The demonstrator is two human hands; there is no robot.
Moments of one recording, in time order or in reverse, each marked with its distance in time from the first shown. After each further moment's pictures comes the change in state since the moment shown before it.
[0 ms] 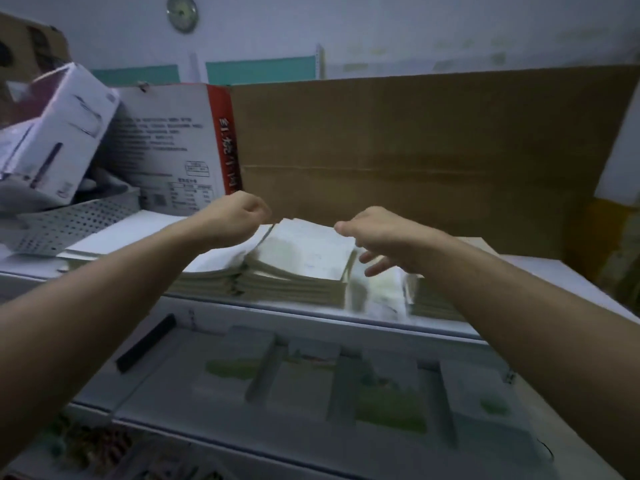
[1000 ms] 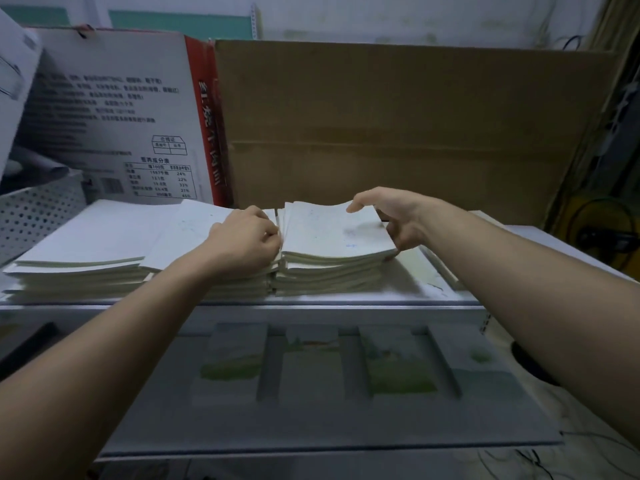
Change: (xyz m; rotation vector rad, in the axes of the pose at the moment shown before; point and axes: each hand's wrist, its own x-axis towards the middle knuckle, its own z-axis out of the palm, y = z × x) left_hand 0.025 -0.094 0.033 0.160 -0.114 0.274; right_hand 0.054 -0.024 0.046 0.446 0.104 0.431
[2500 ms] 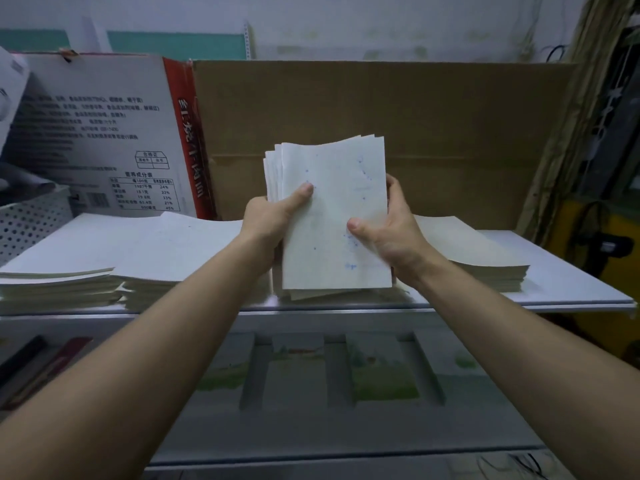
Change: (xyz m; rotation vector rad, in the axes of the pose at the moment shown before) left_hand 0.029 0.089 0.008 -1.367 0.176 -0.322; right_hand -0.026 0.056 -0.023 0.174 0.067 -0.769
